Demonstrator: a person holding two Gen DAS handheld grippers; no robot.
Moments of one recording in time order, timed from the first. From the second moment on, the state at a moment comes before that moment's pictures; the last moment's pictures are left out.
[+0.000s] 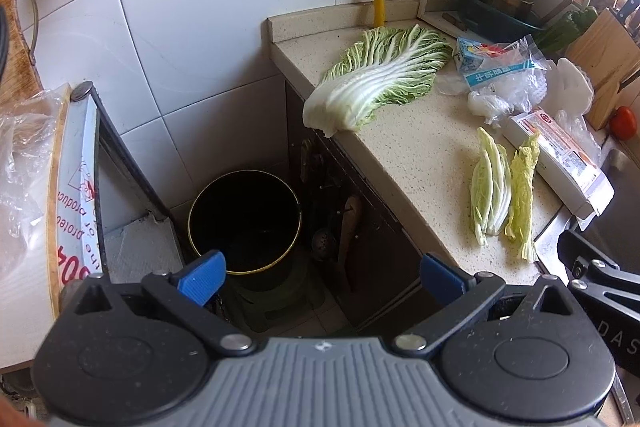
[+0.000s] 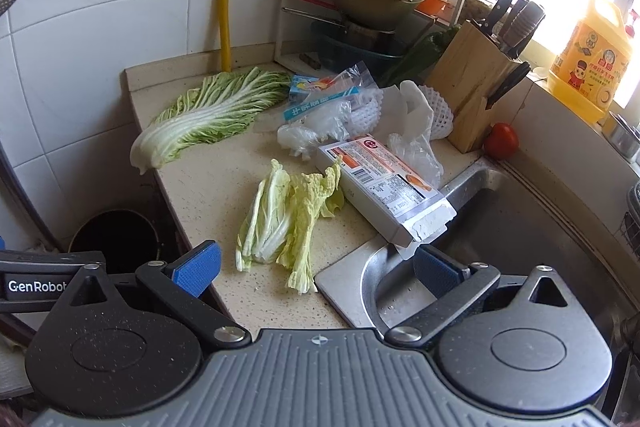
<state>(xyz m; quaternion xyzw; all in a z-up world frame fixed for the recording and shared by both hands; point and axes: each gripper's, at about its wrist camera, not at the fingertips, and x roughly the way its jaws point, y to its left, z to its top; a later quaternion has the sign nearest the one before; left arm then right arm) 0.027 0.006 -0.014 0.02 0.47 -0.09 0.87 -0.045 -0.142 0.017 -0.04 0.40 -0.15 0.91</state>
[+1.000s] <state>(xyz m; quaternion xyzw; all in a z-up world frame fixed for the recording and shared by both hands) 0.050 -0.009 -0.023 0.05 0.48 -0.11 0.87 -0.018 -0.150 -0.007 0.04 0.43 -0.15 0.89</state>
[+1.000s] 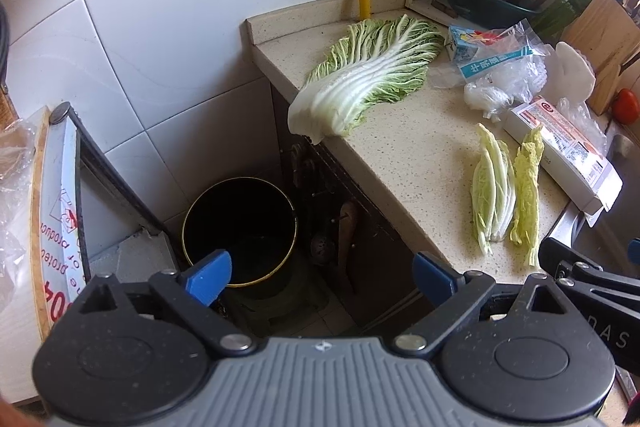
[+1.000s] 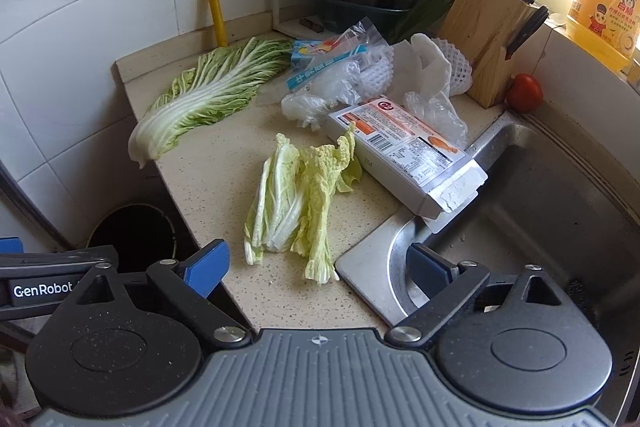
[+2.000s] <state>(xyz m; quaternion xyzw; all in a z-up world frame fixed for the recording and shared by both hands) 0.065 -0.017 -0.019 0.06 0.48 -0.15 0.86 -0.006 -0.148 -0.007 0.06 0.45 -0.15 0.88</state>
